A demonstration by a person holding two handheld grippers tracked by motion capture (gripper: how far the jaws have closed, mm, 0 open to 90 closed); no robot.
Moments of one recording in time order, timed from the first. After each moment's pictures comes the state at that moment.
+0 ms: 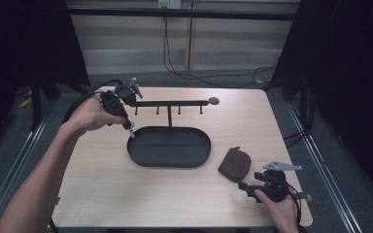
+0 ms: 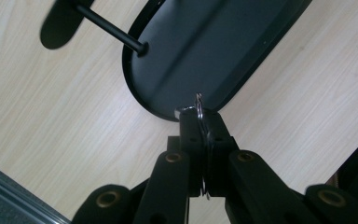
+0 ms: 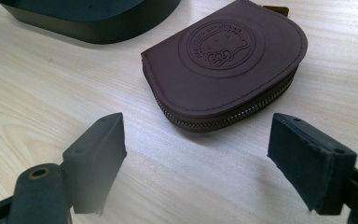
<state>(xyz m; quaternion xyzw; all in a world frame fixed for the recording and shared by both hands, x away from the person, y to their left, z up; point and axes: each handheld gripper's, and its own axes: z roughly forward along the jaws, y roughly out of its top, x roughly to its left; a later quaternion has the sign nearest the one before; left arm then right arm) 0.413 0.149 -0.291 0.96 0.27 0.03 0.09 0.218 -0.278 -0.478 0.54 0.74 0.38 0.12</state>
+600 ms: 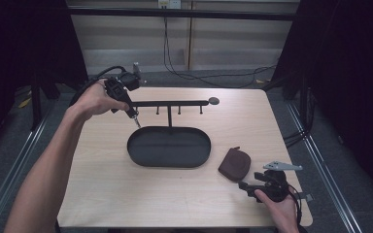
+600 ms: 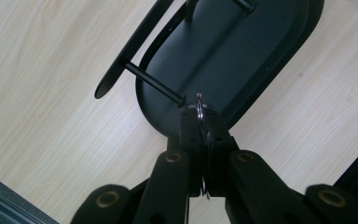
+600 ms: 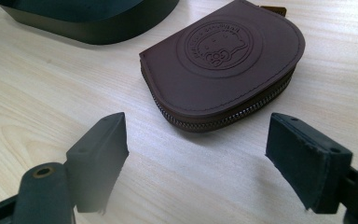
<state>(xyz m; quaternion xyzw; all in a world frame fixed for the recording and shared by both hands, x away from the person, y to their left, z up) 0.446 0.143 -0.282 0.95 0.28 0.01 0.11 0.218 -0.279 -0.478 0.54 0.74 0.38 0.12</state>
